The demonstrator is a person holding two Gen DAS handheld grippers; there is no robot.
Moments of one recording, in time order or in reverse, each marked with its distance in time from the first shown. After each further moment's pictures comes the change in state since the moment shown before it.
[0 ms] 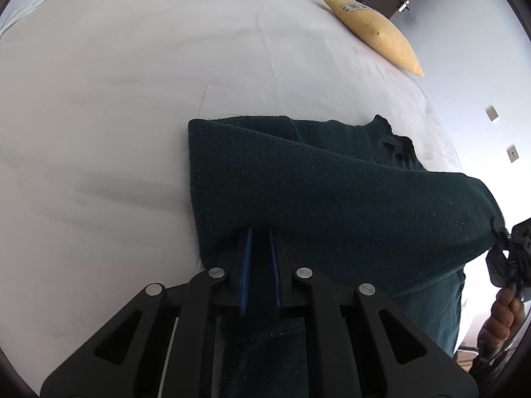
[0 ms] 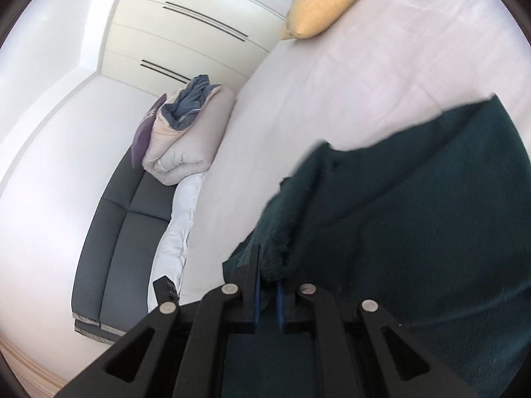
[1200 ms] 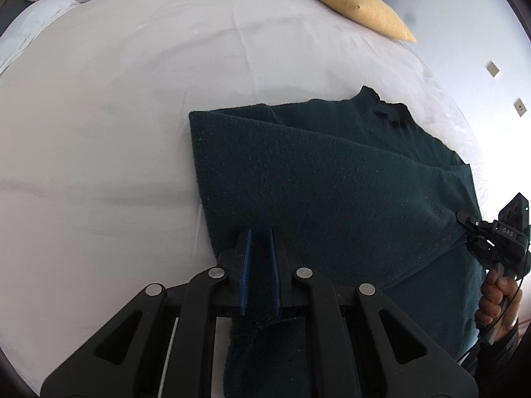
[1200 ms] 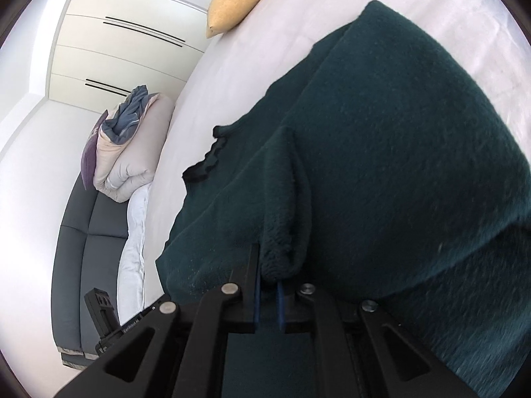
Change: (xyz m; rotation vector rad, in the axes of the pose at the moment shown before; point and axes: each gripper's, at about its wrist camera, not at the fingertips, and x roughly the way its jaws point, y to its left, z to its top) left arm -0.016 -0.030 -0.015 0.155 0.020 0.114; right arm 0.026 -0.070 -0.020 0.150 0.003 -0.153
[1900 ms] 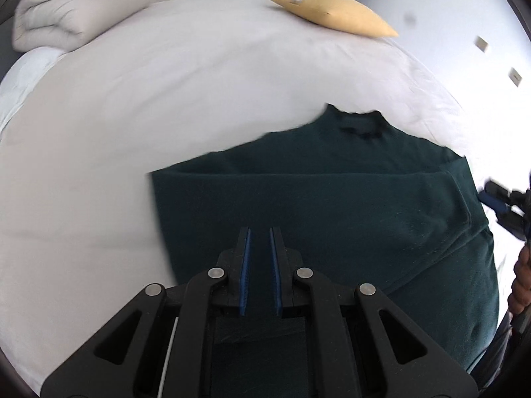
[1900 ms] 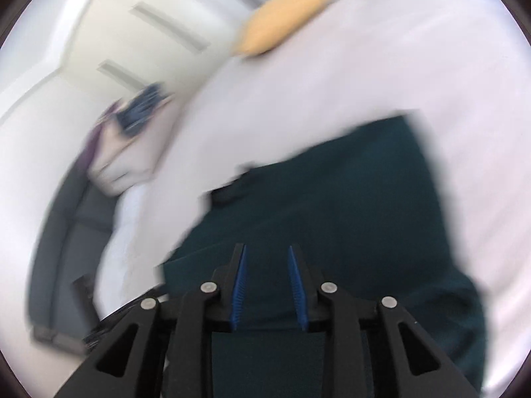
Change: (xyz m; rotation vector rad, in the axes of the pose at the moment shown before) left arm -0.011 -0.063 0.015 0.136 -0.075 0.059; right arm -0.044 0.053 0.022 -0.191 -0.029 0.004
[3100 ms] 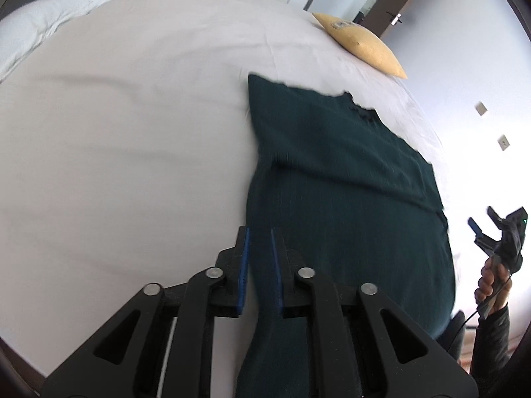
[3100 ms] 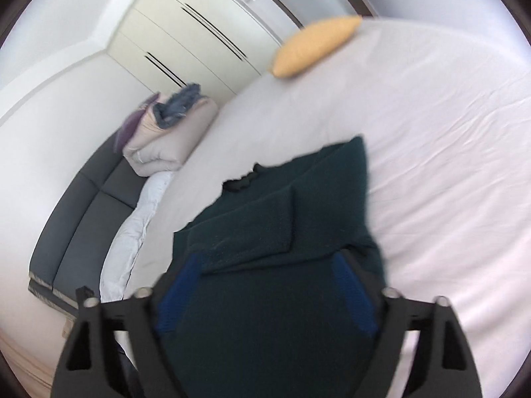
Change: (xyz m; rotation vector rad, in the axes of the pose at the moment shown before) left arm -0.132 0.075 -0.182 -0.310 -0.042 -0.124; right arm -0.171 -0.053 -0.049 -0.183 -0.121 0.005
